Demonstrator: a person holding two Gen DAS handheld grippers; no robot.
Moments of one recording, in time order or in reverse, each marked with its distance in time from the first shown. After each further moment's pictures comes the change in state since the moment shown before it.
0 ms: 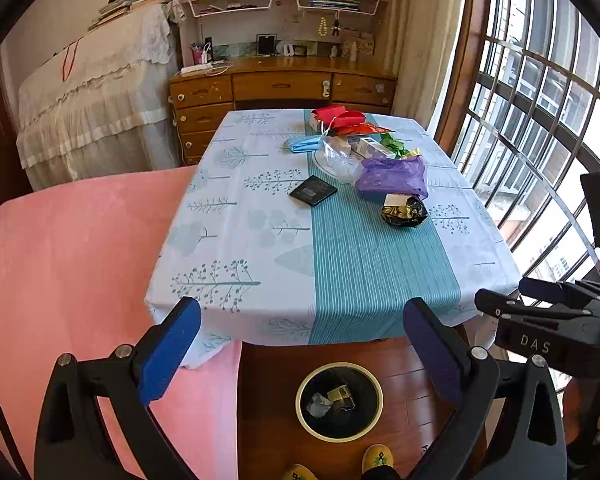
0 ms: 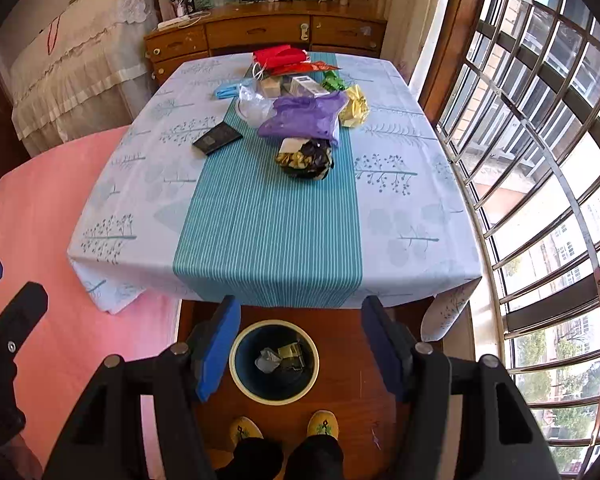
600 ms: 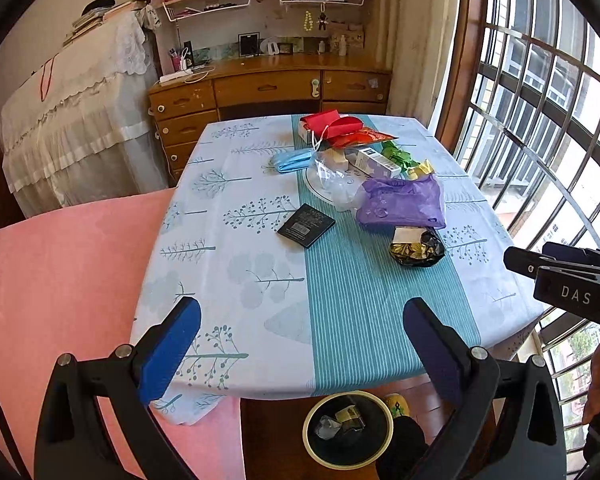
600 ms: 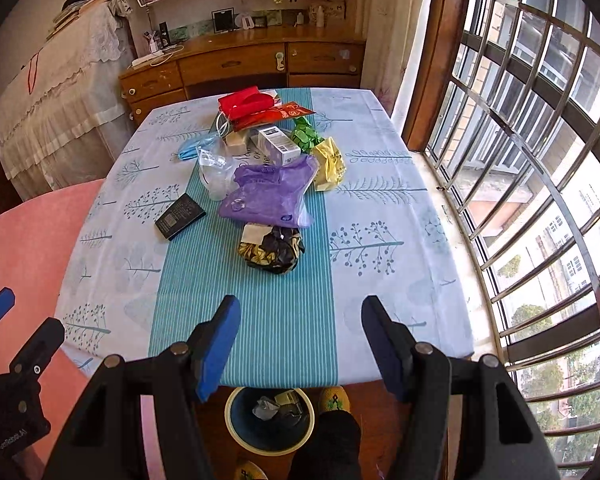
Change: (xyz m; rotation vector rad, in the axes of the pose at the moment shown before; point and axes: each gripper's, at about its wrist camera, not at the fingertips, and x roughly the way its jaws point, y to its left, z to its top) left arm 0.090 -0.014 0.072 0.042 0.030 0.006; right arm 0.042 -0.039 0.093 0.051 -0.074 0.007
